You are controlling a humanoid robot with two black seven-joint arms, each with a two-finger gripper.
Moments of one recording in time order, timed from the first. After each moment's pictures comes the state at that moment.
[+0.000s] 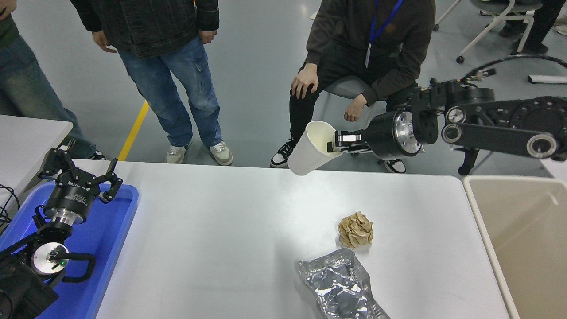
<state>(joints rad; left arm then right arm) -0.55 0.46 -0.62 -0.39 -0.23 -0.70 -0.58 1.70 -0.64 -0.42 1.39 -0.63 0.22 0.02</state>
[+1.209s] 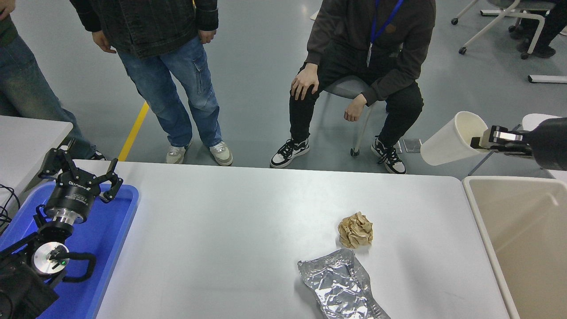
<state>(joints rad) -0.55 0.46 -0.62 -0.39 -0.23 -0.70 -0.58 1.57 -1.29 -0.42 1.49 -0.83 0.26 0.03</state>
